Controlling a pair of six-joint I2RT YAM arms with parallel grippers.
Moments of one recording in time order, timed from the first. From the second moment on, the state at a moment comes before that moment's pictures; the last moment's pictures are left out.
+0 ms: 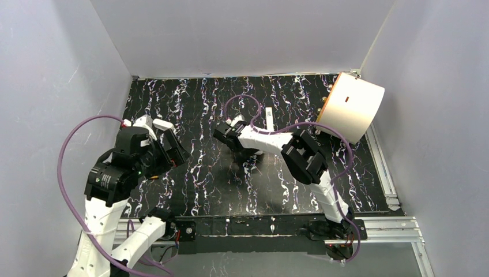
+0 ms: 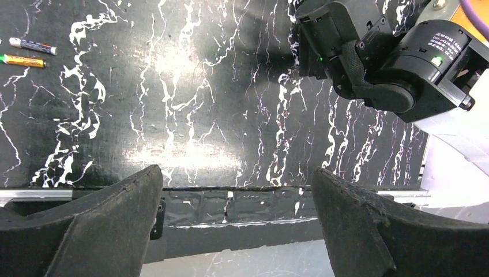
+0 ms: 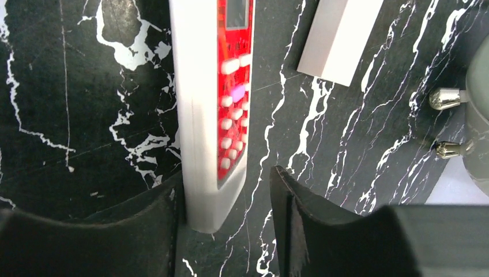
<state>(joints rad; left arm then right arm) -0.30 0.78 1.28 -1.29 0.02 -0.65 0.99 2.25 1.77 -1.01 0.67 0.48</state>
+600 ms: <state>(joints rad) -0.30 0.74 1.40 -1.28 0.07 -0.60 1.00 1.42 1.32 -0.81 0.57 0.52</state>
